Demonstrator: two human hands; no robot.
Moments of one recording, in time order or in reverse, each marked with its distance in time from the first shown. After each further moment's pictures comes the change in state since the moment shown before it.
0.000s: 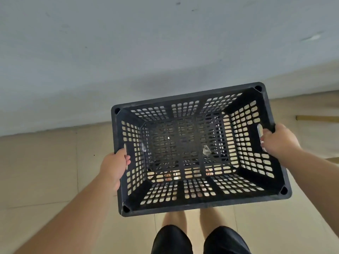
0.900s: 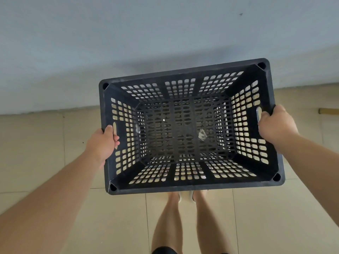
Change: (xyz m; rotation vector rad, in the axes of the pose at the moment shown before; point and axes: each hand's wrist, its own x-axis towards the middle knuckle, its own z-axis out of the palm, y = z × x) left_hand 0.113 -0.018 0.059 0.257 0.103 0.186; right_hand 0.098 0.001 0.091 -0.014 -0.015 -0.066
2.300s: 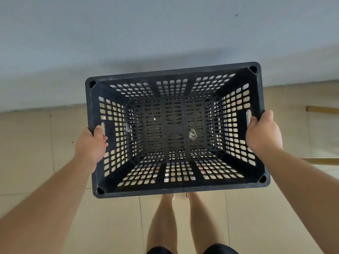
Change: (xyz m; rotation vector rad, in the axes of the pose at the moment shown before) left_hand 0.016 -0.004 0.004 0.056 0.131 0.049; right_hand -0.010 0.008 0.020 -0.042 0.126 -0.100
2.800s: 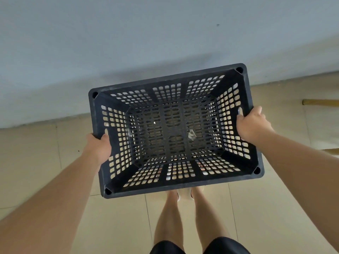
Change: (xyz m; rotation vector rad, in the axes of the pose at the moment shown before) left_hand -0.023 0.036 -0.015 0.172 -0.090 -0.135; right_hand -0.002 -0.022 -0.019 -0.126 -0.205 0.148
